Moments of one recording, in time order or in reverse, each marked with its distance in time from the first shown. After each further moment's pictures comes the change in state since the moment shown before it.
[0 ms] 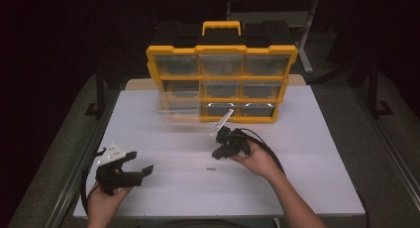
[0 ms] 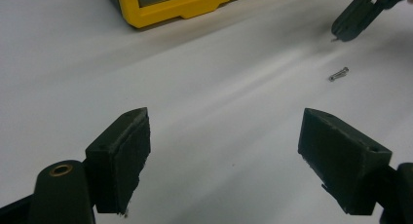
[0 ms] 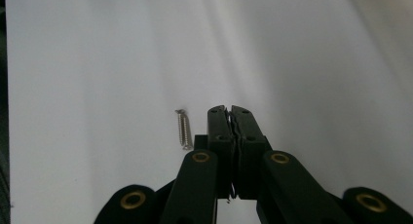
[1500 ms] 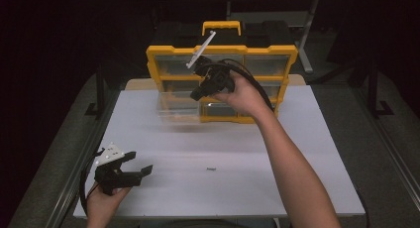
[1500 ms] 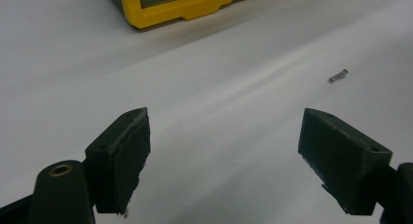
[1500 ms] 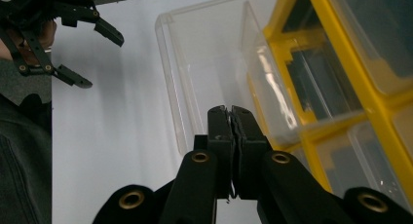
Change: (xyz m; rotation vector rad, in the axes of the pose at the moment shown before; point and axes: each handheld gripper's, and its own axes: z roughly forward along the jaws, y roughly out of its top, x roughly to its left) left arm 0.002 -0.001 -0.003 0.004 -0.001 -0.001; right arm -0.019 0.152 -0.113 -0.084 -0.077 -0.124
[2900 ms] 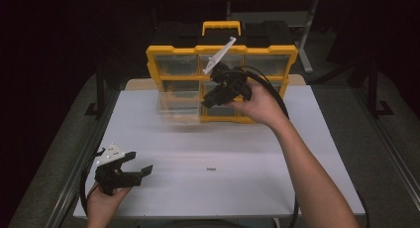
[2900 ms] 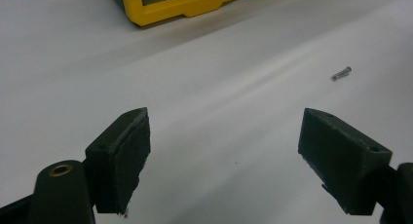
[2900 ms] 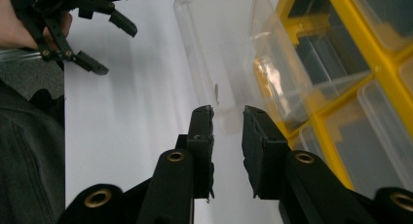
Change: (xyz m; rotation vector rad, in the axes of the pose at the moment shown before) left arm 0.000 0.000 0.001 0.008 0.009 0.007; right arm 0.018 -0.044 -0.031 -0.050 -0.016 0.015
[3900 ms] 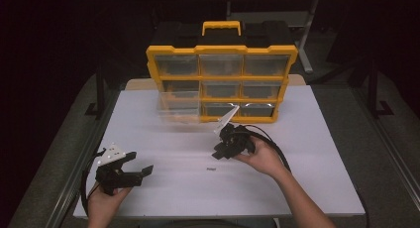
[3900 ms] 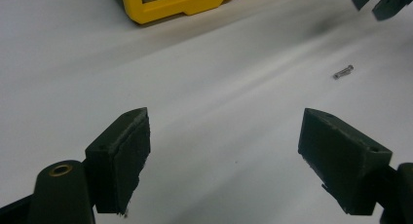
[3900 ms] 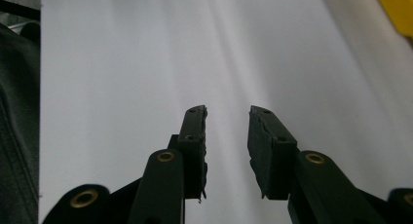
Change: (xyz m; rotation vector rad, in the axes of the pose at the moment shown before) left arm -0.002 -0.001 0.002 -0.003 0.000 -0.023; right arm 0.035 -0.117 0.110 0.083 0.101 0.063
